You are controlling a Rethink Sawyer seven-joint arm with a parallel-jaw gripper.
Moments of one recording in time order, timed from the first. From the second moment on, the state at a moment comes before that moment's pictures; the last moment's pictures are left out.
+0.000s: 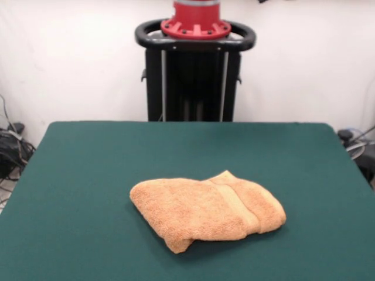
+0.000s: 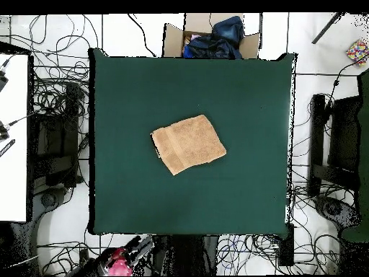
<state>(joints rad) 1.42 -0.10 -1.20 1.85 -0.25 0.51 2.12</state>
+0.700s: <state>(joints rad) 1.41 -0.02 -1.19 1.66 -0.21 0.60 2.12</state>
